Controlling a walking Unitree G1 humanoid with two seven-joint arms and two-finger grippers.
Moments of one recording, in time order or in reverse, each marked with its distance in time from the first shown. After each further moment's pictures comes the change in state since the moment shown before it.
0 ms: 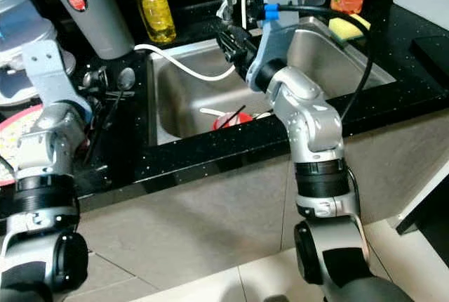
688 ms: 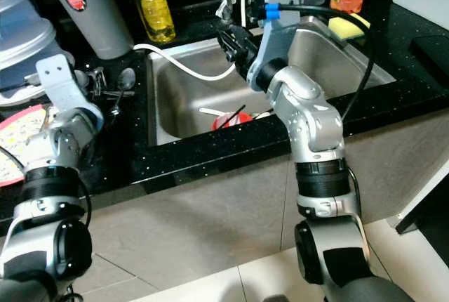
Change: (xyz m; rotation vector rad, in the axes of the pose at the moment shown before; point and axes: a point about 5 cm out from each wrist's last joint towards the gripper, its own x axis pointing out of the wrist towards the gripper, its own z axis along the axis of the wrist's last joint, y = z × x) left arm 0.010 -0.003 -0.015 -0.069 0.073 -0.012; right arm -0.001 -0.001 0.001 -0.004 -0.002 -0.007
